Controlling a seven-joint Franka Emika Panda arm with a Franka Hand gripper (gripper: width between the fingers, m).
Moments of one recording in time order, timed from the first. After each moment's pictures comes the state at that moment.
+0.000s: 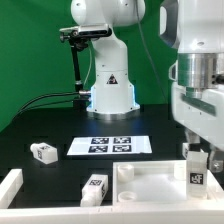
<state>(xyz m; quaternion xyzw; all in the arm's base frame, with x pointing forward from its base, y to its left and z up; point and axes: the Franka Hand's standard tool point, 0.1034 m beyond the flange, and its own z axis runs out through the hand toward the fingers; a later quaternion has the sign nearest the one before) 0.643 0.119 0.088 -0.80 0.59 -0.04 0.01</state>
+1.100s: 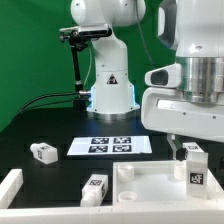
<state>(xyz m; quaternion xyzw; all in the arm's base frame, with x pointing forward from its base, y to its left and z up) 0.644 0.116 0.084 -0.95 0.32 -0.03 0.00</state>
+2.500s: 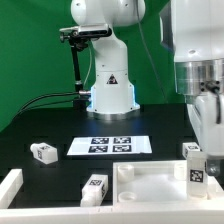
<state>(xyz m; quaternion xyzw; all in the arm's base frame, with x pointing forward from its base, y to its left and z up) 0.641 0.131 0.079 -0.69 0.73 -0.01 0.04</state>
